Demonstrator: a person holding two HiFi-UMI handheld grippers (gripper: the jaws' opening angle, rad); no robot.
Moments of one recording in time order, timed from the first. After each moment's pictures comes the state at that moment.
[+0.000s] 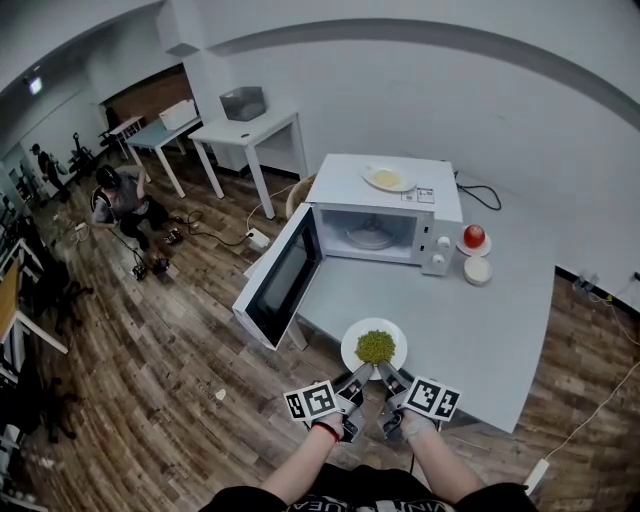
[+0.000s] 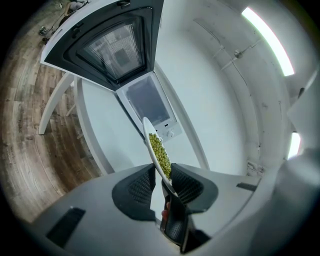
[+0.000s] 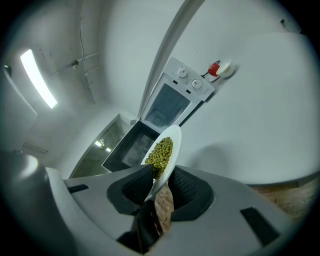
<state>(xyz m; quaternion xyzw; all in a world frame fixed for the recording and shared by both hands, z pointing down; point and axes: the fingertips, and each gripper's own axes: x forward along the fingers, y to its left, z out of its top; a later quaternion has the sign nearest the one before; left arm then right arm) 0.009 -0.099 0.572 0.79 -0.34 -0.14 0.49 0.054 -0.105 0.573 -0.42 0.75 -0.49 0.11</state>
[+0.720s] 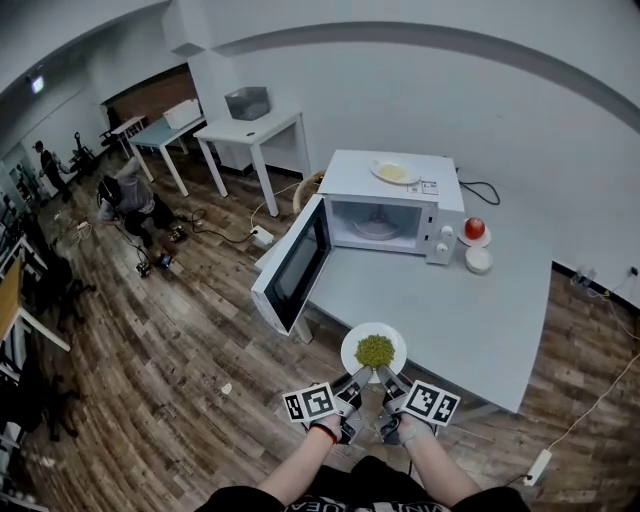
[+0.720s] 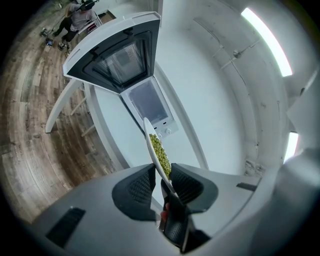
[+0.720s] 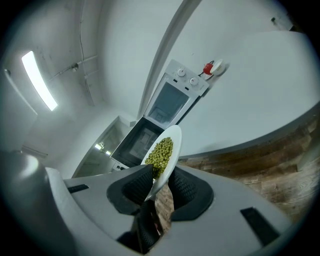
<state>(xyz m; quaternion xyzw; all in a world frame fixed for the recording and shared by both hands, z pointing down) -0.021 -0.036 0.567 0.79 -0.33 -0.13 0.50 0.025 -0.041 0.570 -0.43 0.74 -0.50 0.13</state>
